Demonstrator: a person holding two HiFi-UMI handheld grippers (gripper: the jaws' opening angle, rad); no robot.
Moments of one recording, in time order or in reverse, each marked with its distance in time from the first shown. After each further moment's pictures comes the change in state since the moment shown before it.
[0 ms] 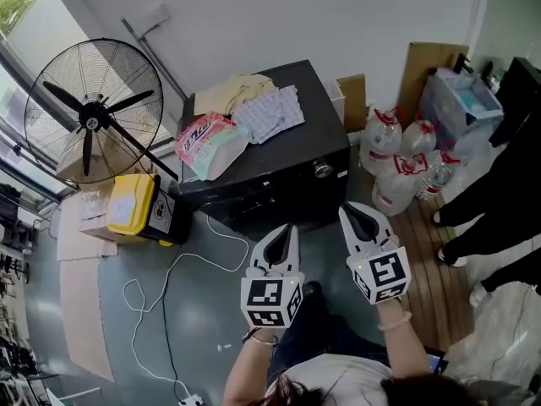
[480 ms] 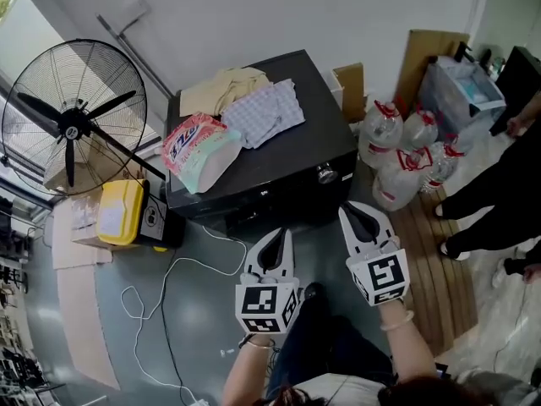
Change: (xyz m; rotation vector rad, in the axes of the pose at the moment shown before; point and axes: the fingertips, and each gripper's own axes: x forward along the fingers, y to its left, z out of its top) left arm 0.053 0.052 -0.030 -0.006 0.031 -0.007; right arm 0.065 -0.018 -0.039 -0.038 0.045 -0.037
